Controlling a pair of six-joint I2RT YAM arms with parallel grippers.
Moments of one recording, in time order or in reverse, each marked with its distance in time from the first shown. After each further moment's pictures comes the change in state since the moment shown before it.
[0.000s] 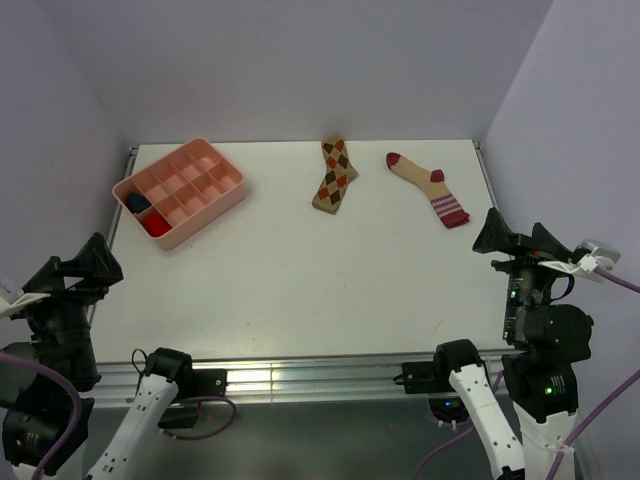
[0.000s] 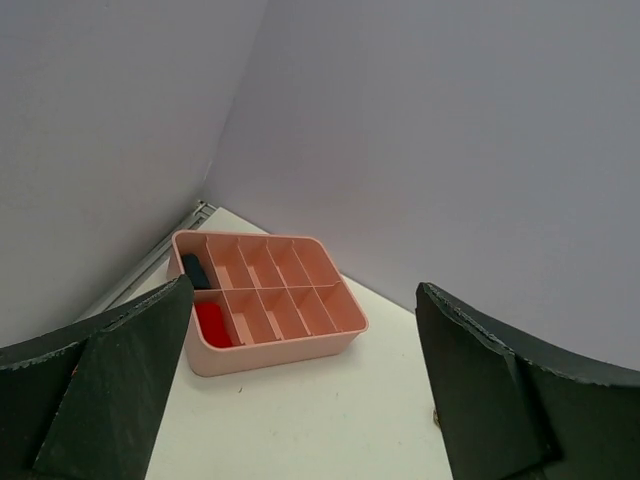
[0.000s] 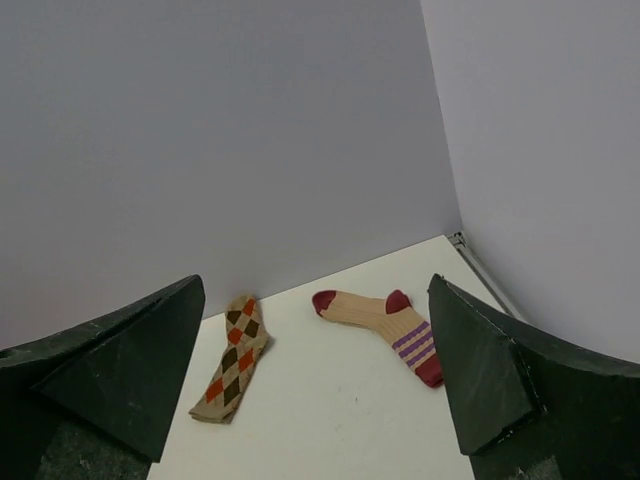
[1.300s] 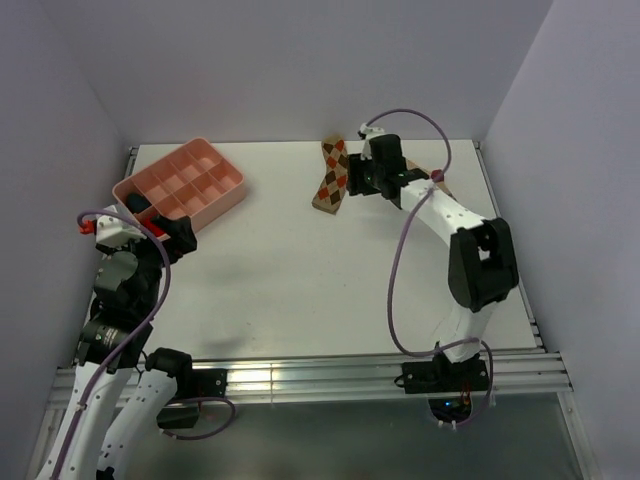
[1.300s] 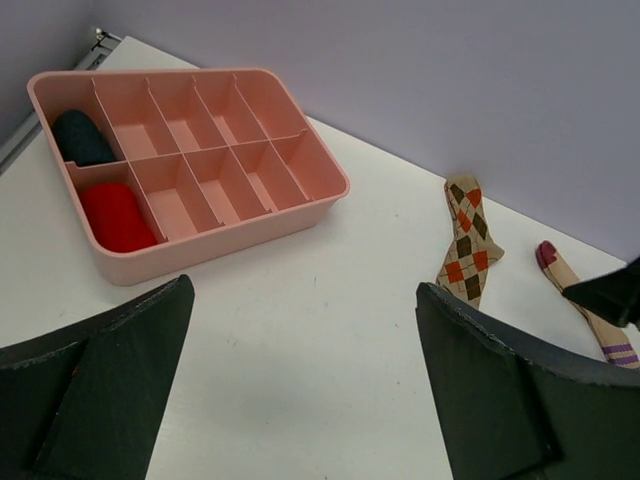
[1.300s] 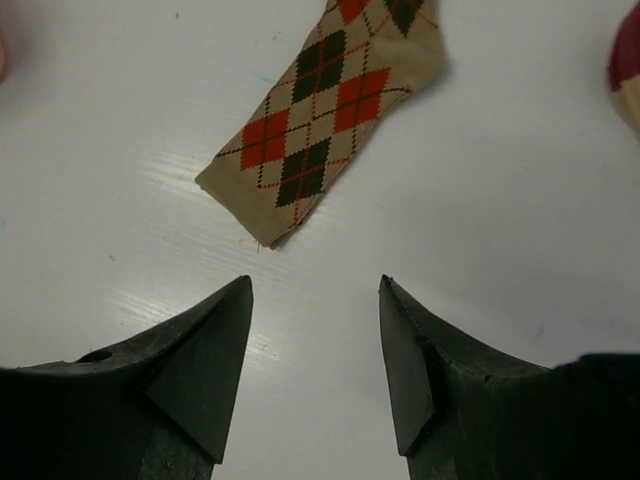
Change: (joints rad) left arm 0.000 0.208 -0.374 0.242 0.232 -0.120; right arm 0.160 1.478 0.430 0.105 -0.453 -0.068
